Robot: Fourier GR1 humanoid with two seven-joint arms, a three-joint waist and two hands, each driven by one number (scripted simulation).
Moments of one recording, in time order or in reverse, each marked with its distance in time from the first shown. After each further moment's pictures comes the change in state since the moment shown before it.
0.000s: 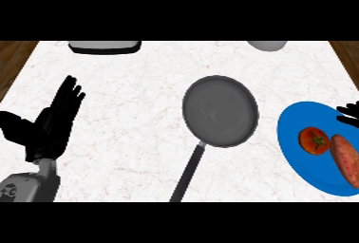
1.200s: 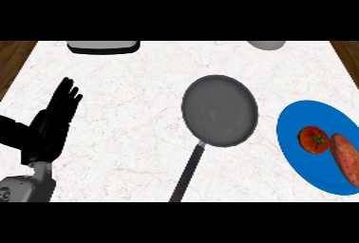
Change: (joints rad) left arm 0.019 0.044 -0.023 -0.008 0.048 0.015 -0.024; right arm 0.013 0.130 -0.347 0.305 -0.644 0.053 -0.320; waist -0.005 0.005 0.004
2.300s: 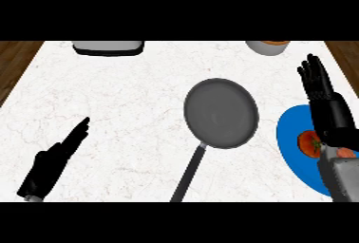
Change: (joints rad) left arm 0.185 0.189 -0.191 0.012 -0.135 -0.164 -0.016; right arm -0.213 0.575 0.301 -0.266 -0.188 -0.335 0.727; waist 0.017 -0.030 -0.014
